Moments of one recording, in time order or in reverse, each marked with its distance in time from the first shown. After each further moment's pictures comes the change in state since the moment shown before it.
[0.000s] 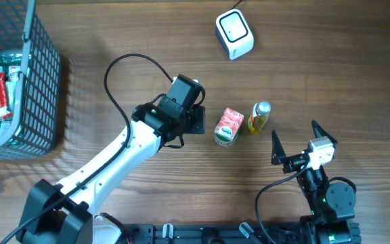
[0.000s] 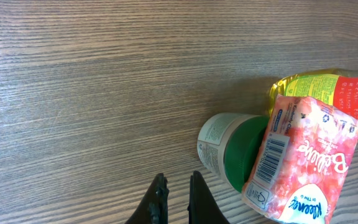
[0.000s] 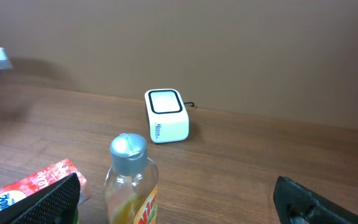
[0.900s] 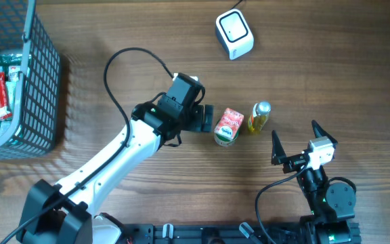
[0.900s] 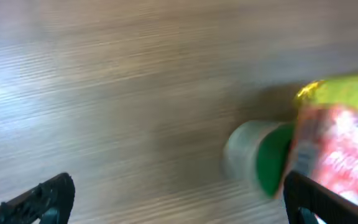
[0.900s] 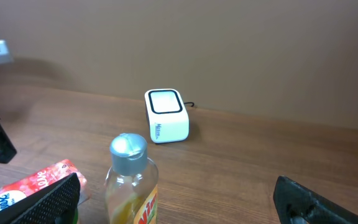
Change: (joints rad) left arm 0.011 0.000 0.034 -0.042 -0.102 0.118; right arm 0.000 0.000 0.000 0.000 0.000 0.000
